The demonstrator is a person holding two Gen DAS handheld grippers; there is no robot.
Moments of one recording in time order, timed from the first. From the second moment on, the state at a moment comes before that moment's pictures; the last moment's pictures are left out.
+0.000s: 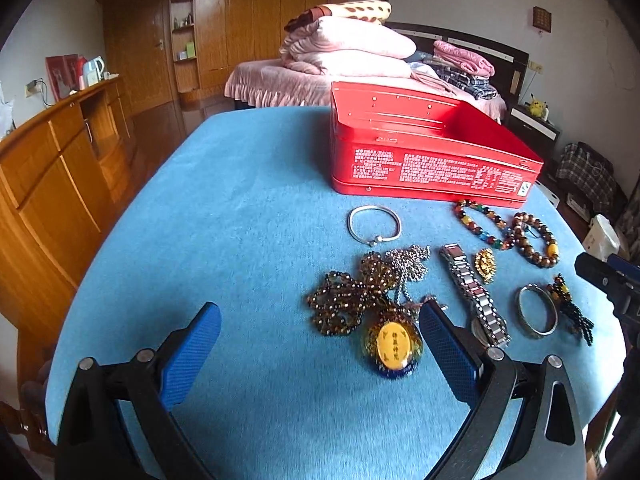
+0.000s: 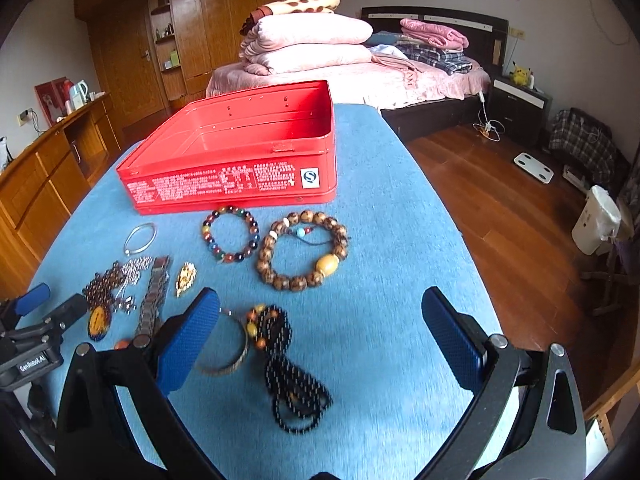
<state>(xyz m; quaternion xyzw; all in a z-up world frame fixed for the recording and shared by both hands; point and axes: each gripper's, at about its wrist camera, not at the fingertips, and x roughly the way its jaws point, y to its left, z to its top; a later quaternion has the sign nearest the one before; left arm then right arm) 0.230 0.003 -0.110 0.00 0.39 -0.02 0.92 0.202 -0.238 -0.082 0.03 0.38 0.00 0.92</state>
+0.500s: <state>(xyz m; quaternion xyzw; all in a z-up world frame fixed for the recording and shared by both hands) 0.262 0.005 -0.125 -0.03 0.45 -0.06 0.89 0.259 -0.246 -0.102 0.03 0.45 0.01 0.89</state>
